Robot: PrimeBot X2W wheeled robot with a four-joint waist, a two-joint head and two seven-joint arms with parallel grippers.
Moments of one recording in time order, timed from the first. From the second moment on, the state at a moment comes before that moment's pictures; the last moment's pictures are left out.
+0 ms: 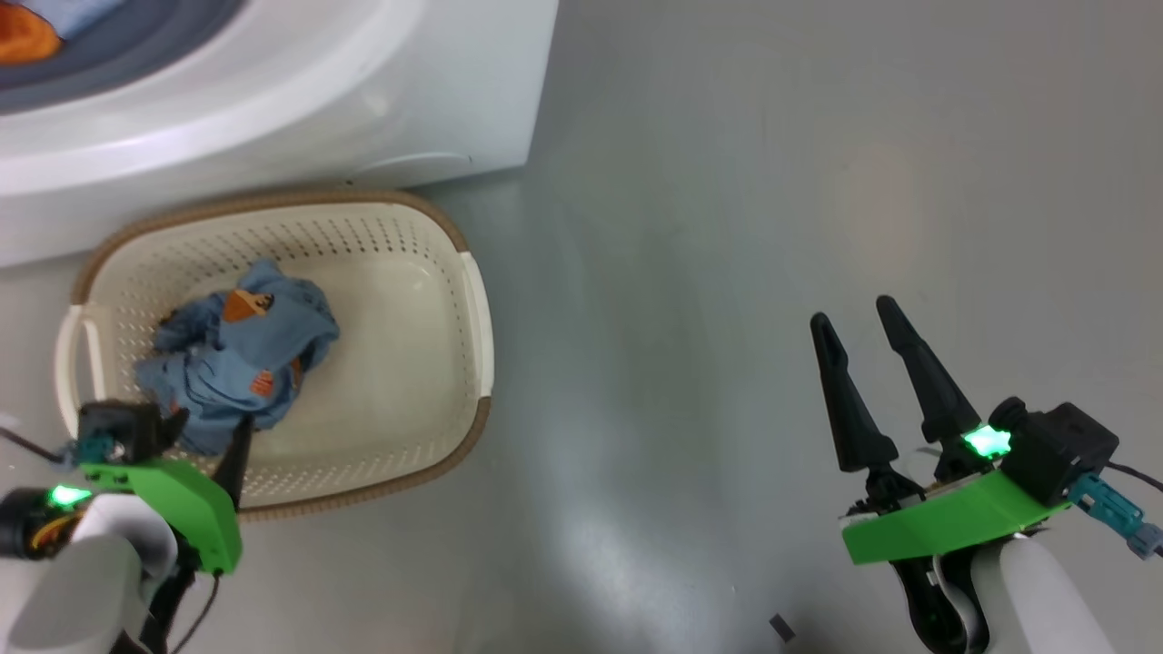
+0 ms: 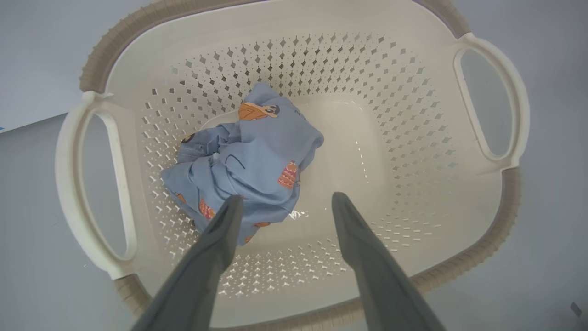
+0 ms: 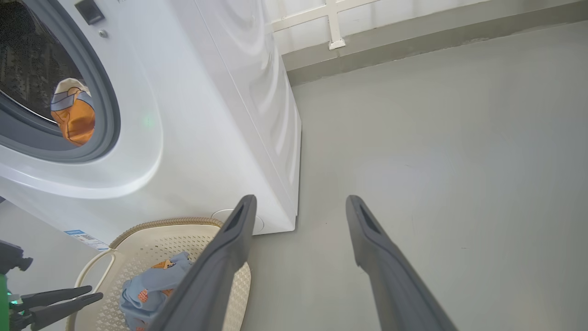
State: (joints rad) left arm -0.65 0.23 -0.19 1.09 -0.22 -0.13 -0.26; right arm -0.21 -0.11 0.14 0.04 0.40 0.13 -0.26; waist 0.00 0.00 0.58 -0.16
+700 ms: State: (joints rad) left arm -0.88 0.32 -0.30 1.23 -0.22 -0.13 -0.26; right arm -0.29 -0.08 0.18 0.01 0.38 0.13 -0.26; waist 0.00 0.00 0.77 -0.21
